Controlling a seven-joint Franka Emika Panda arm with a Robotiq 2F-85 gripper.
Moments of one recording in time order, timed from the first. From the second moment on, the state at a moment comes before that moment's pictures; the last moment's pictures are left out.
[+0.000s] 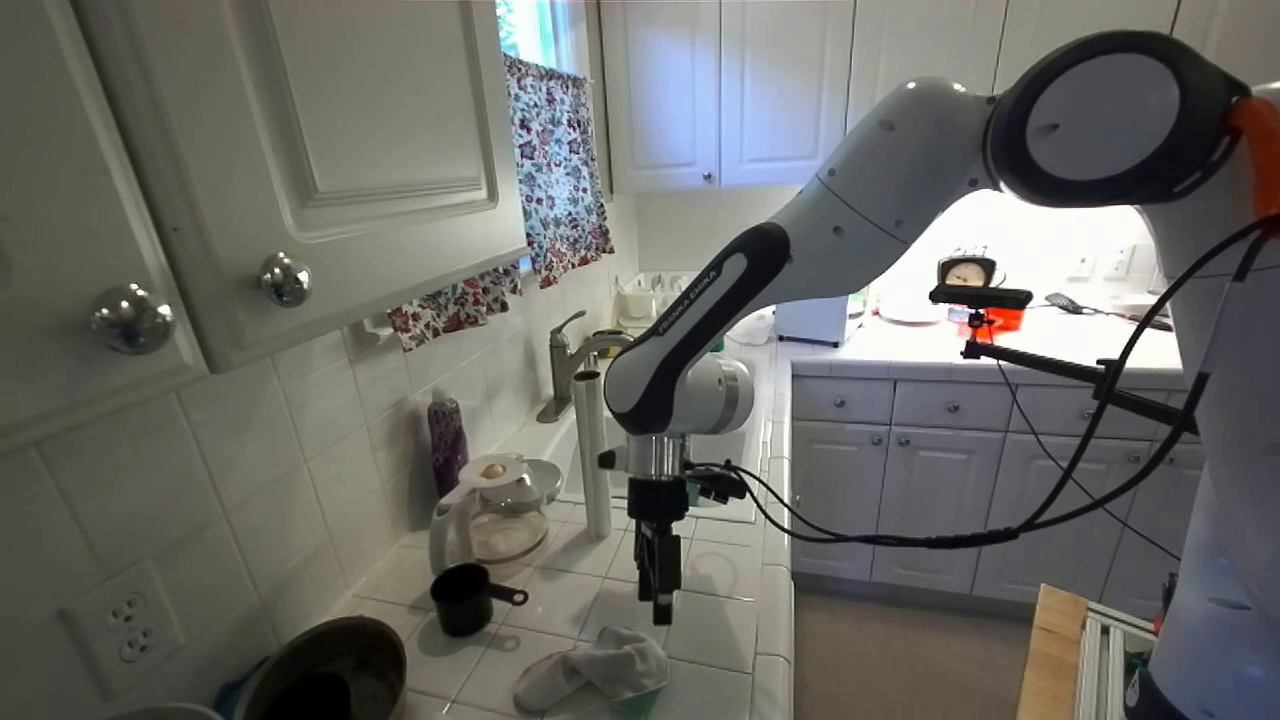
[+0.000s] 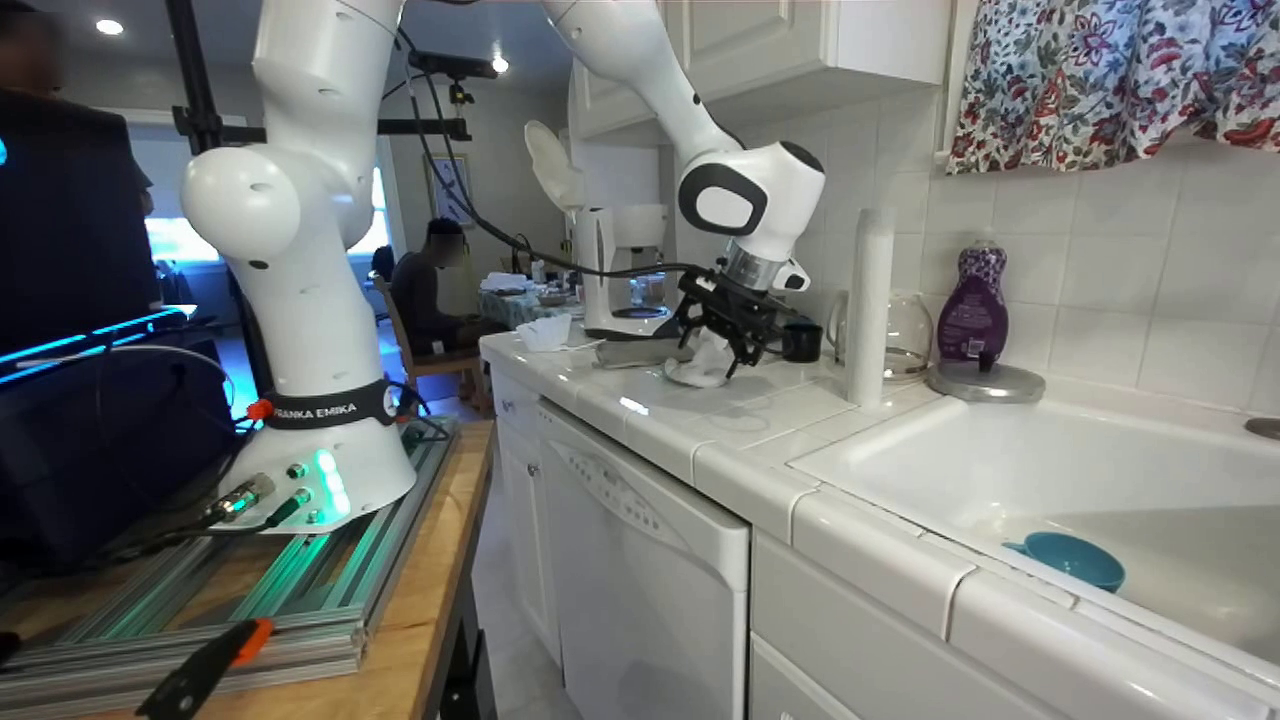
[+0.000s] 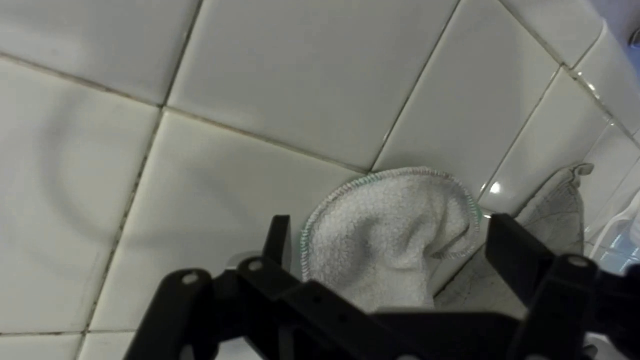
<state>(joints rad) 0.01 0.37 0.16 -2.13 0.52 2.24 -1.11</state>
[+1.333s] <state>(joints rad) -0.02 0.51 0.23 -1.98 0.52 2.28 -1.11</state>
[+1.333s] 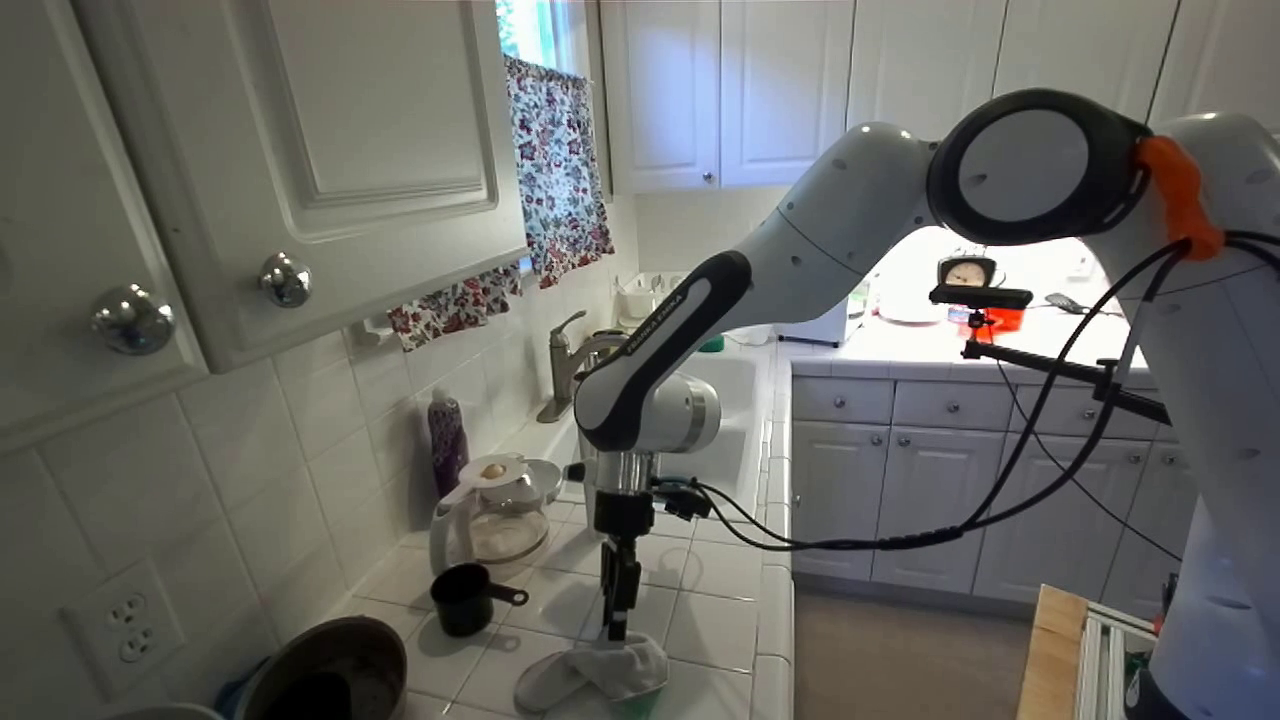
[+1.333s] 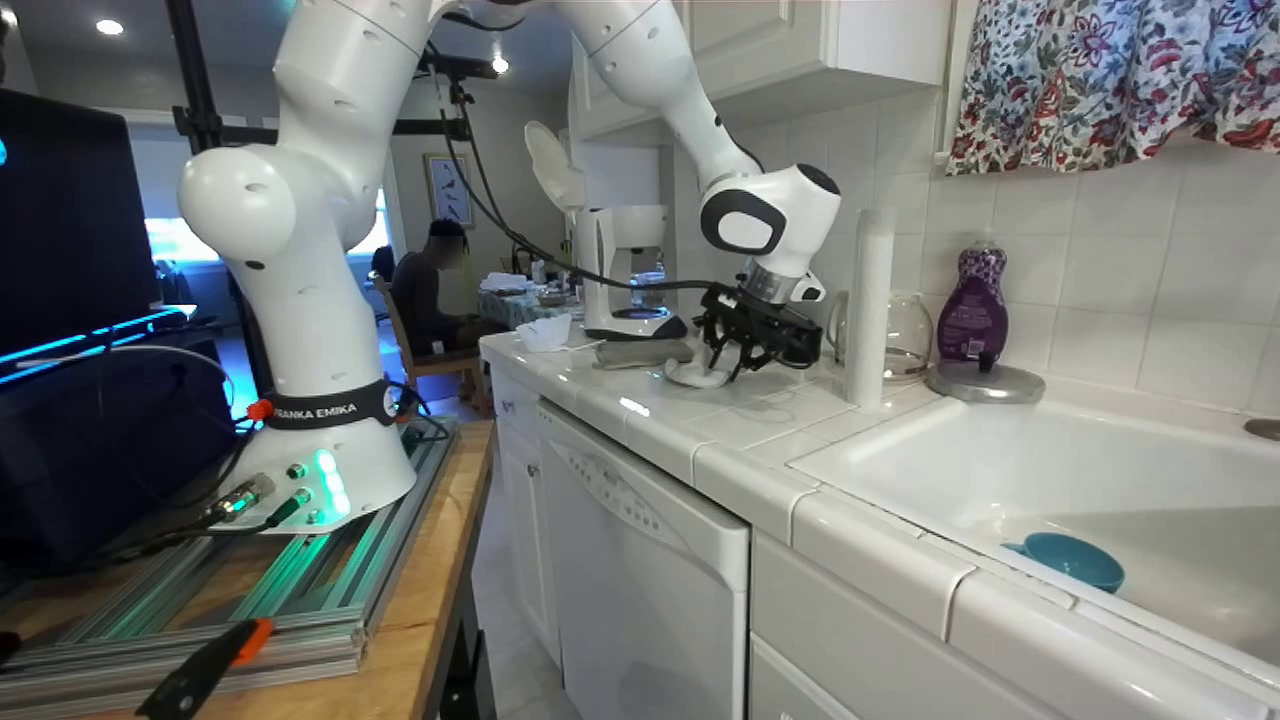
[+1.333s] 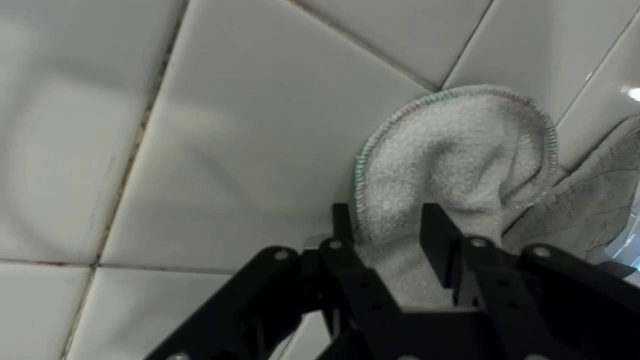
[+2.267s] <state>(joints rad) -0.06 0.46 0.26 -2.04 0.52 2.34 -1.12</state>
